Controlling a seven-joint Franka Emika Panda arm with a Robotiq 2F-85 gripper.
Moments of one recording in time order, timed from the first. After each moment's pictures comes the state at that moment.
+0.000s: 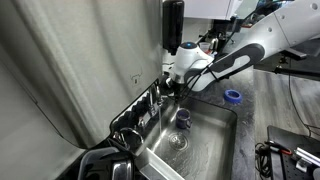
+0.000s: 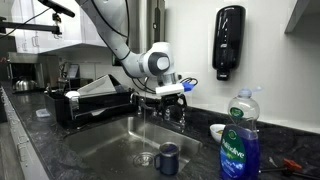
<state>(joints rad) -0.10 0.62 0.03 -1.69 -0.16 2.51 -0.75</state>
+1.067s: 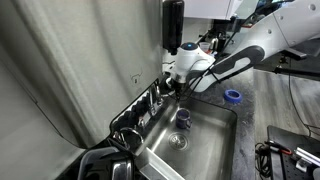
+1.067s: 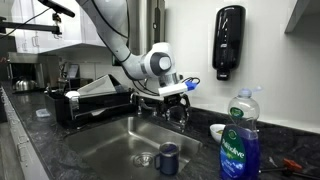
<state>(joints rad) -0.10 0.62 0.01 -1.69 -0.23 2.53 -0.75</state>
